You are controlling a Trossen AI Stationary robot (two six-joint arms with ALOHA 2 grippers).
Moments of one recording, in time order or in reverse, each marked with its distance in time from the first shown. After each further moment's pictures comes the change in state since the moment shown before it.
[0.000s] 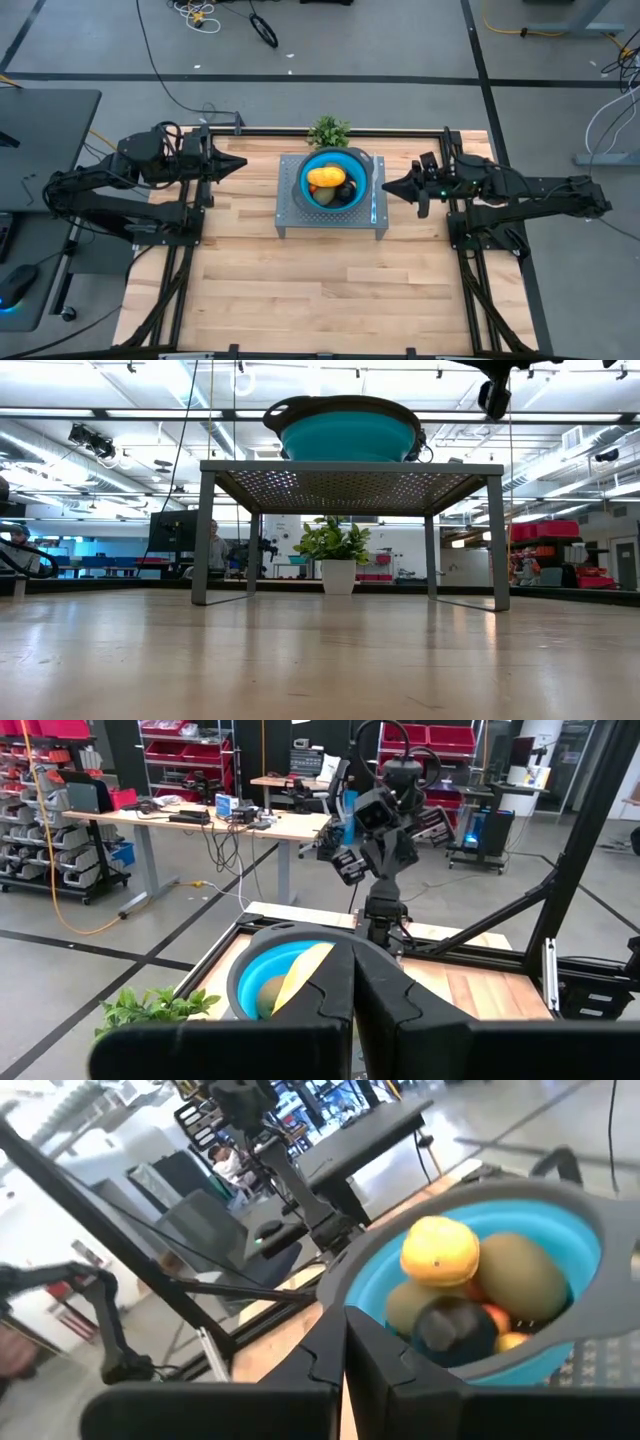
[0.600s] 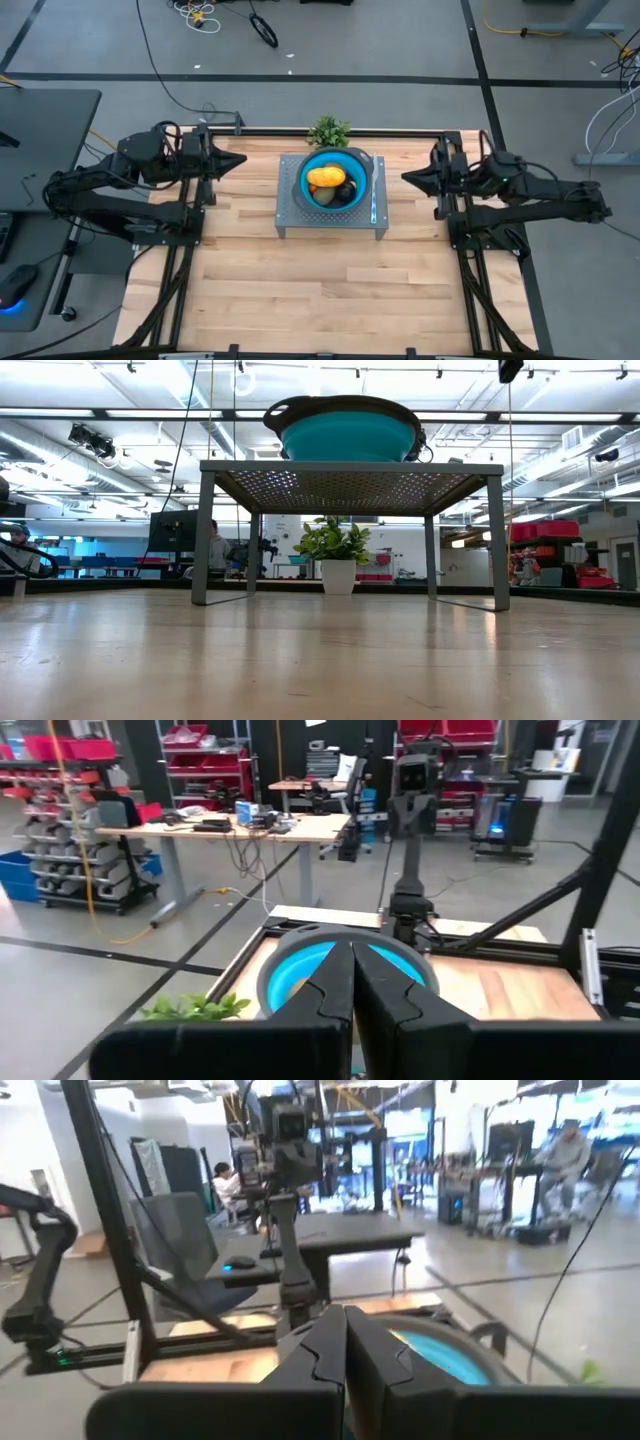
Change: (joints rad) left arm 0.000 0.000 0.000 0.000 -0.048 0.072; right arm 0.001 -0.164 0.000 0.012 0.034 -0.513
